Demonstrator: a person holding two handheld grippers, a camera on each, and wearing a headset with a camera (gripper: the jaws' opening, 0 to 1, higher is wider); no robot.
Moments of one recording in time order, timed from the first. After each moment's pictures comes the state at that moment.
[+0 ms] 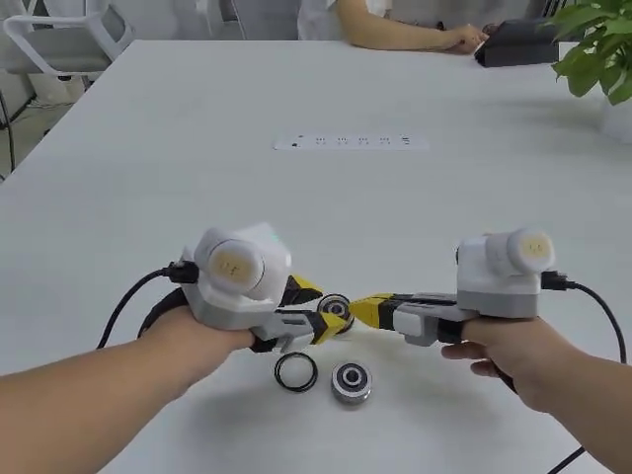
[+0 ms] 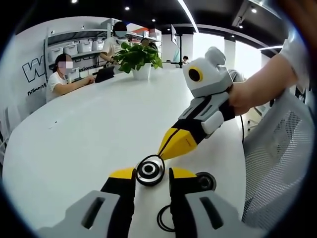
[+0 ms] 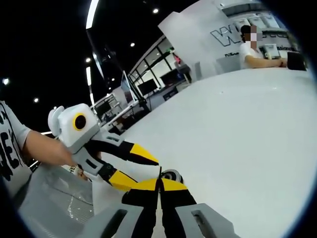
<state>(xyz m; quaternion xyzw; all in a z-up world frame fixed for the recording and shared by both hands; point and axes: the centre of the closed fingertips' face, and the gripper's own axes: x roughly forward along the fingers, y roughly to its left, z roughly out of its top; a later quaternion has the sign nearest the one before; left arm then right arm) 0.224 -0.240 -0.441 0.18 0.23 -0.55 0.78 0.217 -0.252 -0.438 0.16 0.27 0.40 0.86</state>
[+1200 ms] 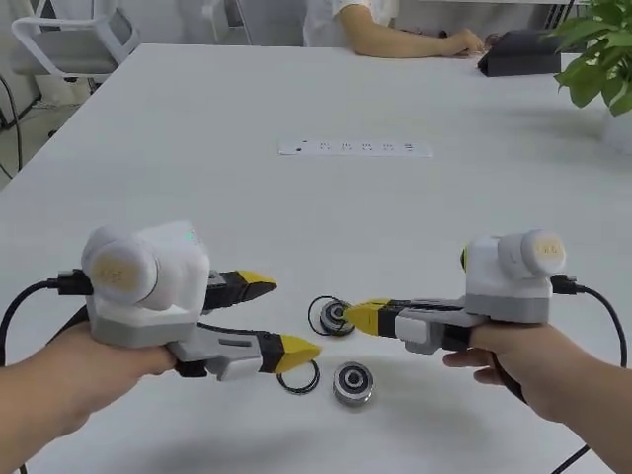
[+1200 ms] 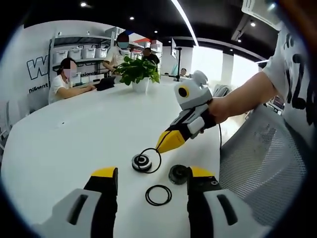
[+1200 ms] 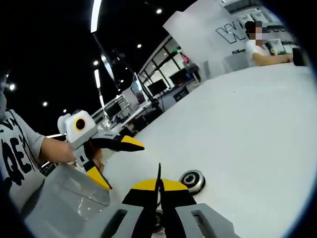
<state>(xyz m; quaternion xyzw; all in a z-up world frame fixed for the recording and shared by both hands) 0.190 -0.188 -0.397 0.12 0.21 -0.57 0.79 0.195 -0.233 -0.416 0.18 0.27 0.44 0.84</state>
